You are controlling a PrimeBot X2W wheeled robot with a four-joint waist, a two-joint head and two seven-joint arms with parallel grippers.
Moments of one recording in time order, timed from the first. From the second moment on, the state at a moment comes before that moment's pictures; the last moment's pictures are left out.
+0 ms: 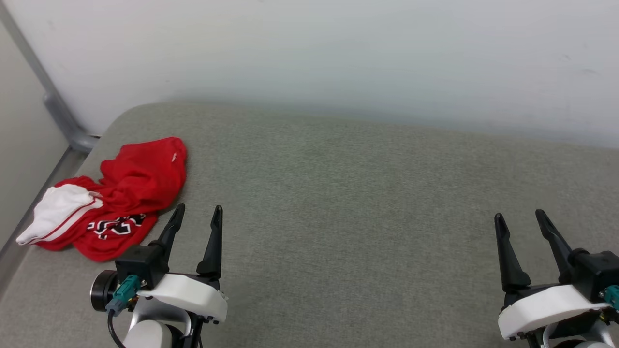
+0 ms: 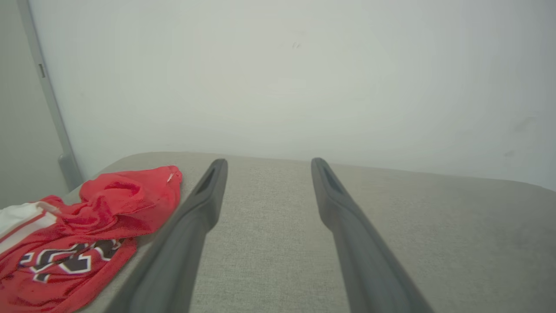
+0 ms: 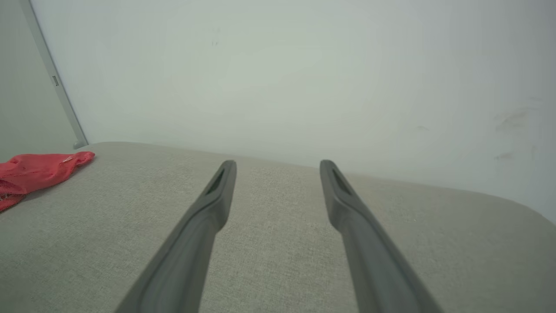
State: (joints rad) left arm -0.13 0.11 -0.08 0.19 -0.23 -0.10 -0.23; right arm 0.02 -0.05 -0.08 -0.09 0.08 0.13 -0.03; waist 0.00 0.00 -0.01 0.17
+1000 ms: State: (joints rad) left arm -0.13 0.08 0.04 0.22 -0.17 -0.12 -0.26; right arm 0.02 -0.05 -0.06 -0.10 0.03 0.13 -0.04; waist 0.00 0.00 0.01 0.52
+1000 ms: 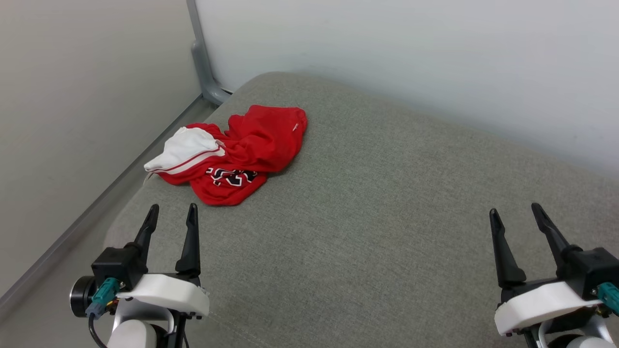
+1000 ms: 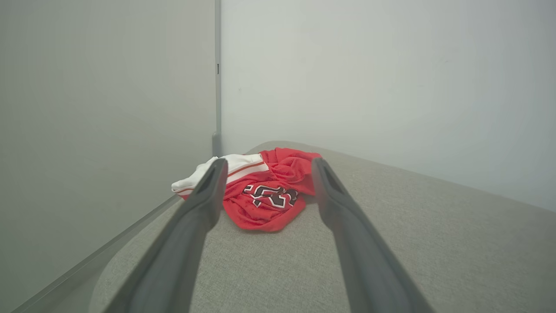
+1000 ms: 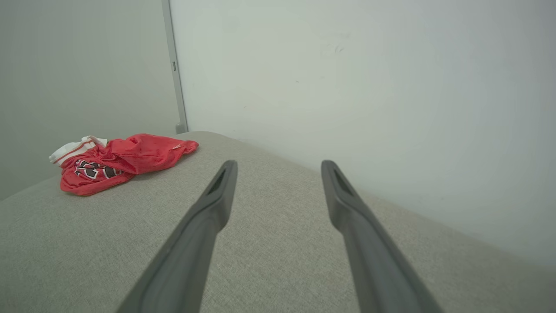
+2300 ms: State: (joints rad) left arm -0.94 0.49 -0.14 0.86 -0.73 -0.11 0.50; right arm -0.23 -0.05 -0.09 -0.26 -0.09 0.13 0.03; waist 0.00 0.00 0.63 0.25
